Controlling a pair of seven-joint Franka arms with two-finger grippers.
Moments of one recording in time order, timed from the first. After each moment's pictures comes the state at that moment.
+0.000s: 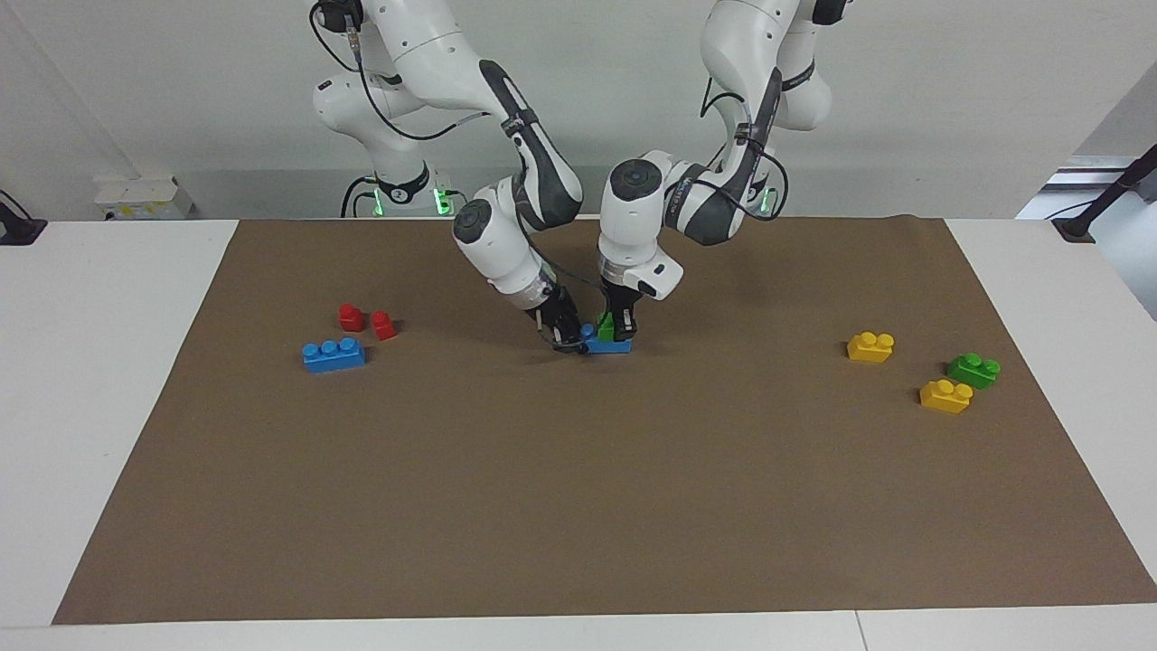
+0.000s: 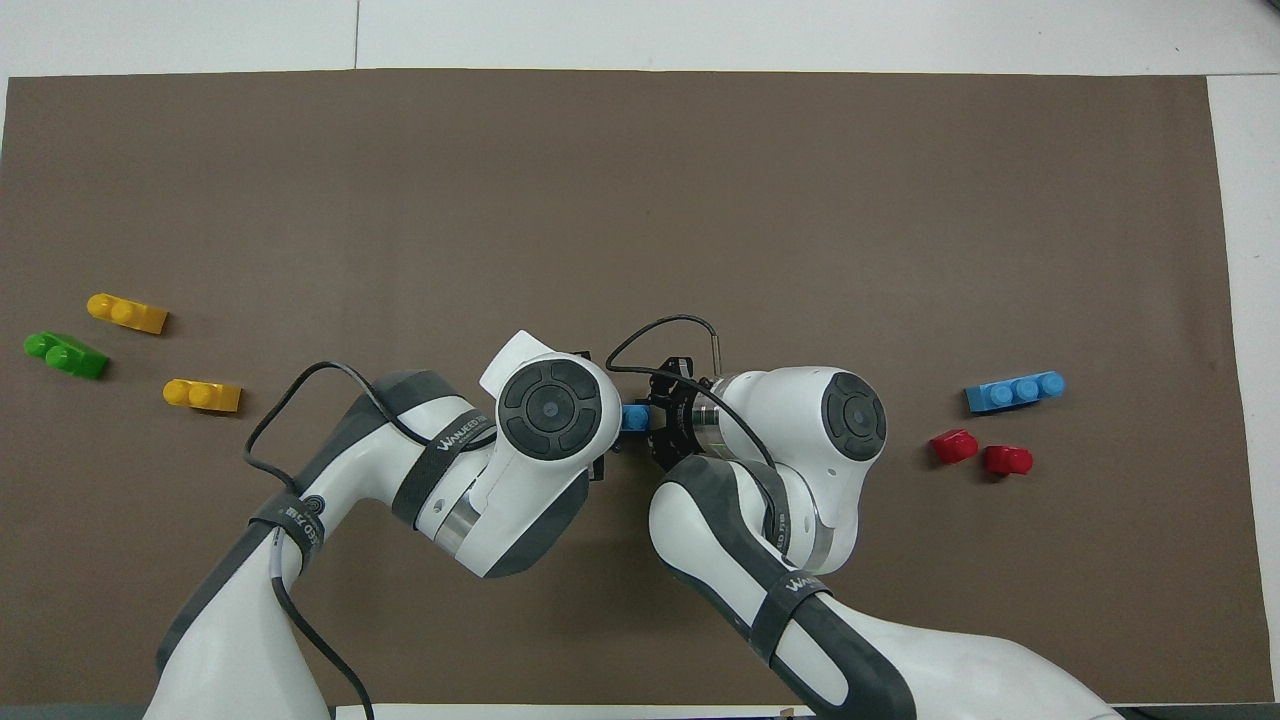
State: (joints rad) left arm -0.55 0.21 -0.16 -2.05 0.06 2.29 -2.35; right arm 0.55 0.29 0.07 -2.17 0.81 2.66 1.48
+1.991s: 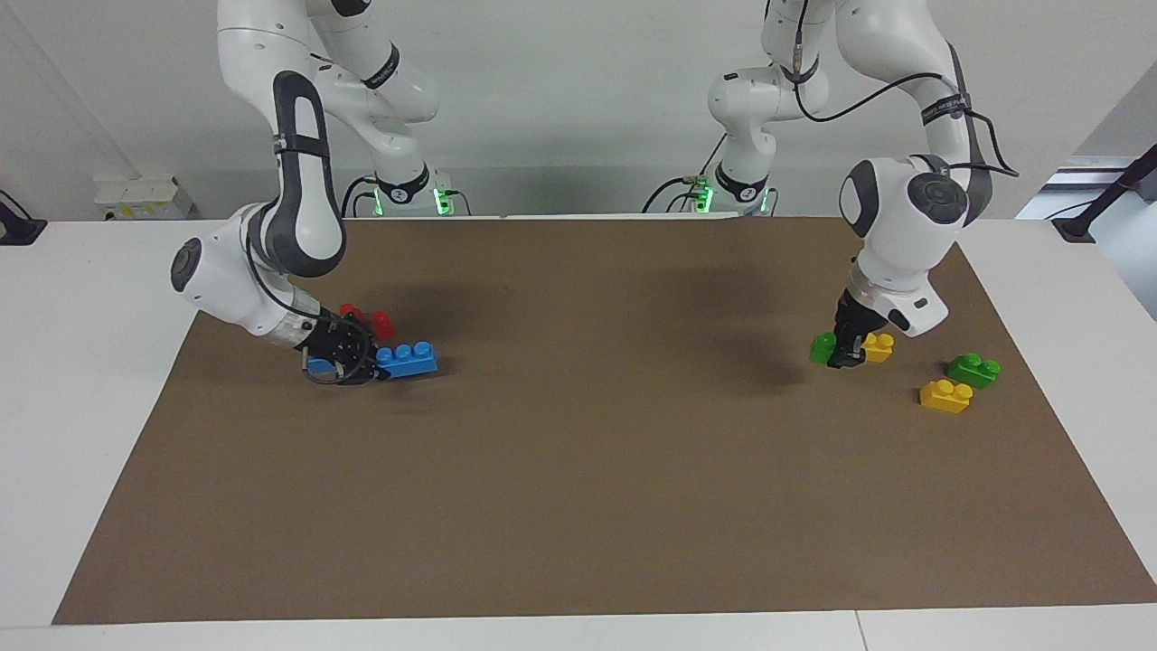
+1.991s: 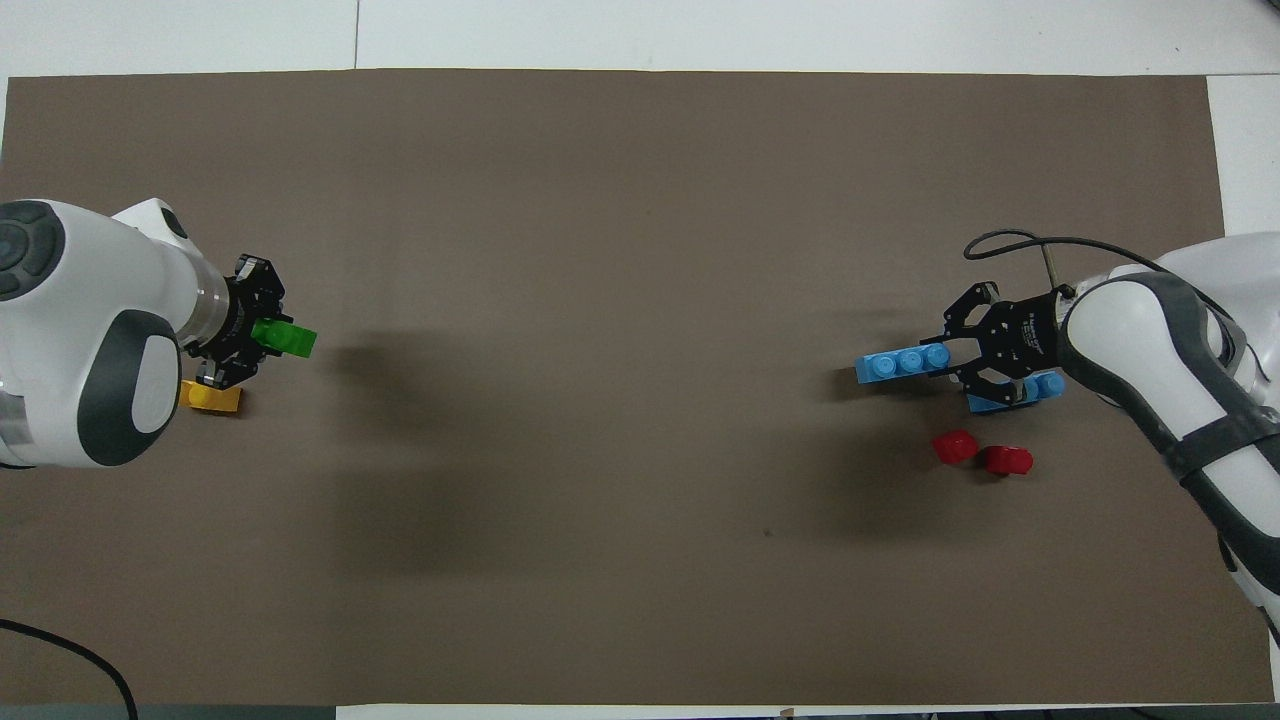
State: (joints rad) left arm 0.09 0.11 -0.13 -2.05 0.05 2.19 -1.22; right arm -0.16 0.23 0.05 -2.10 0.55 2.12 0.90
